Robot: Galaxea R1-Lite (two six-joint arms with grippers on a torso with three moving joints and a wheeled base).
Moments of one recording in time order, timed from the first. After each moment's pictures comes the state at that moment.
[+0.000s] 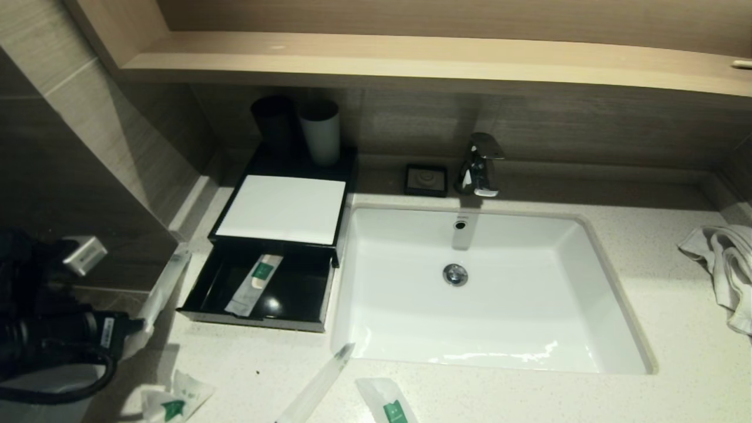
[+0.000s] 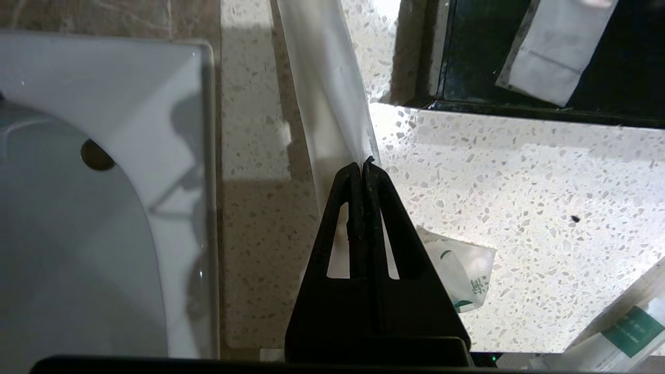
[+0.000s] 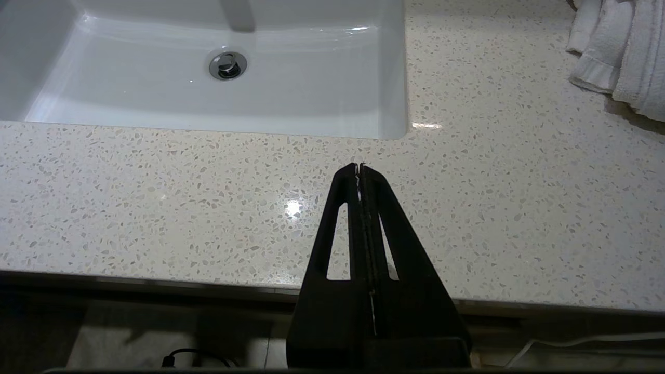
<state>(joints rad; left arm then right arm) 0.15 1.32 -0.62 0.02 -0.20 0.12 0.00 0.00 -0.01 0.03 0.00 0.00</state>
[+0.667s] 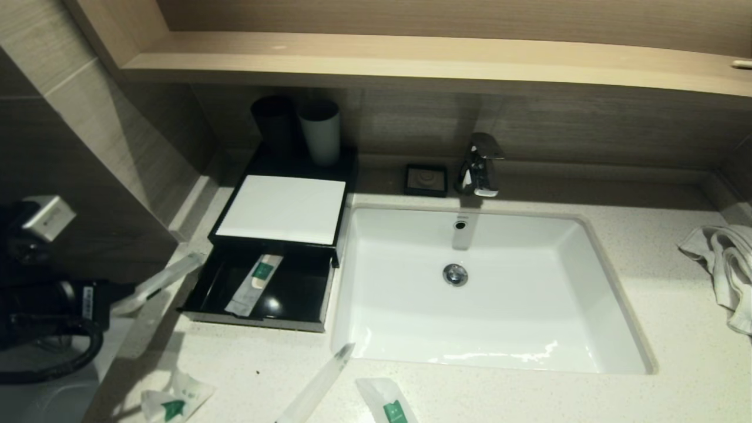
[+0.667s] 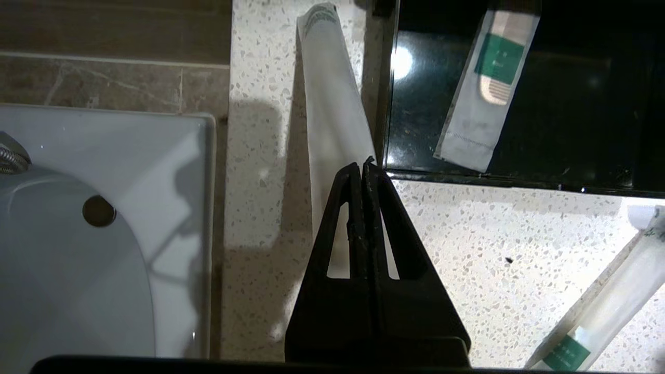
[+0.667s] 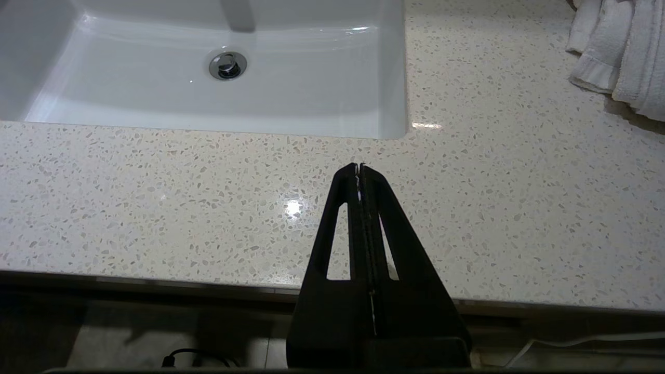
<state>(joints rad) 0.11 1.21 -0.70 0.02 -0.20 0.06 0.00 0.00 -0.01 0.03 0.00 0.00</state>
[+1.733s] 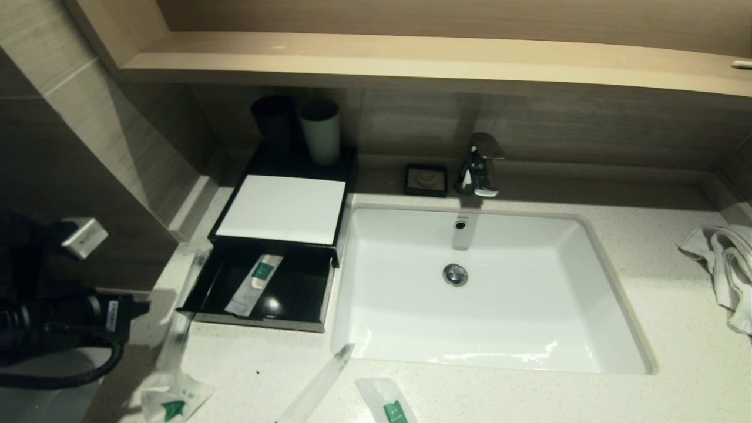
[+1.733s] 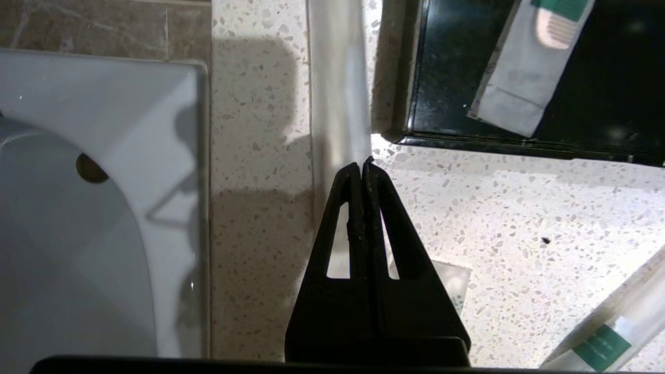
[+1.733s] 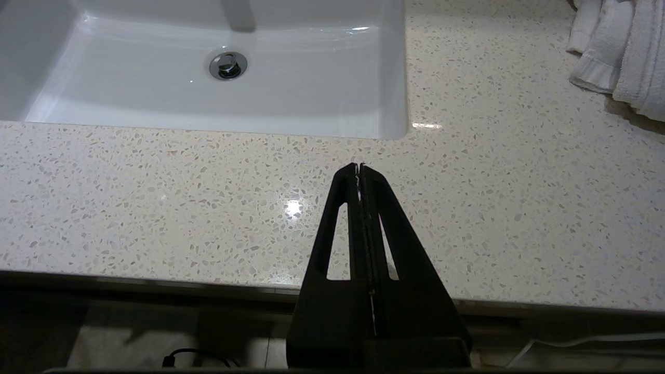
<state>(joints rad) 0.09 1.31 -0.67 0.02 -0.17 0.07 0.00 0.00 -0.01 0.03 0.00 0.00</state>
